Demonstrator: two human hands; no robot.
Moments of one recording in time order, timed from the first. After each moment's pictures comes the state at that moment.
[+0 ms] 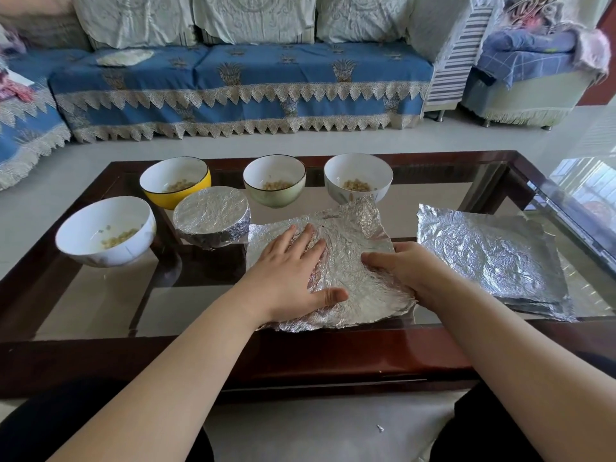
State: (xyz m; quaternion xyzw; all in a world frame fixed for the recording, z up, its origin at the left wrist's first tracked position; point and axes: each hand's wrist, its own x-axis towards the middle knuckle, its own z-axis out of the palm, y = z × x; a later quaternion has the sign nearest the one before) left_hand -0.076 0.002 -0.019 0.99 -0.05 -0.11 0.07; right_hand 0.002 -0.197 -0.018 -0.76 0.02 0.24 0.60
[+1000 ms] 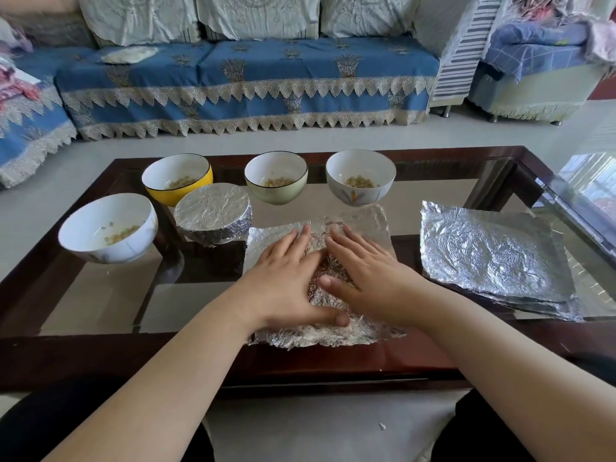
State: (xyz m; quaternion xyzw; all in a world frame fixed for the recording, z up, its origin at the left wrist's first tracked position) left_hand -0.086 0.000 -0.012 0.99 -0.05 -0.14 0.08; right_hand -0.024 -0.174 -0.014 -0.90 -0.41 0.10 0.11
